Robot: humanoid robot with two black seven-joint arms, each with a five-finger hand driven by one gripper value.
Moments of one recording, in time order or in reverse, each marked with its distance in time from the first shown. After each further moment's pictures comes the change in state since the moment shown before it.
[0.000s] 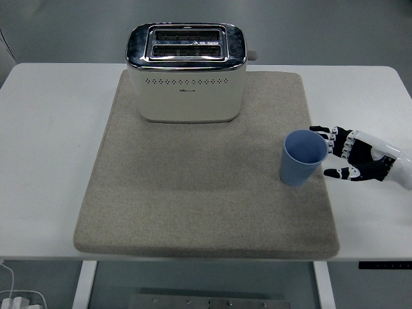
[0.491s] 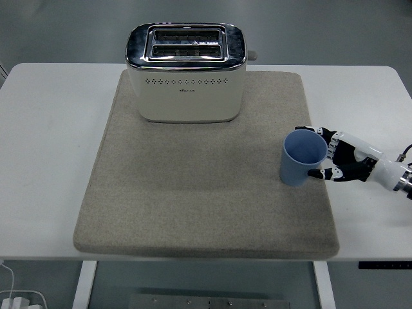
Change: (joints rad) left arm 0.000 0.000 0.000 0.000 0.000 0.000 0.000; right arm 0.006 0.057 -0.019 -0.005 -0.003 -0.040 0.000
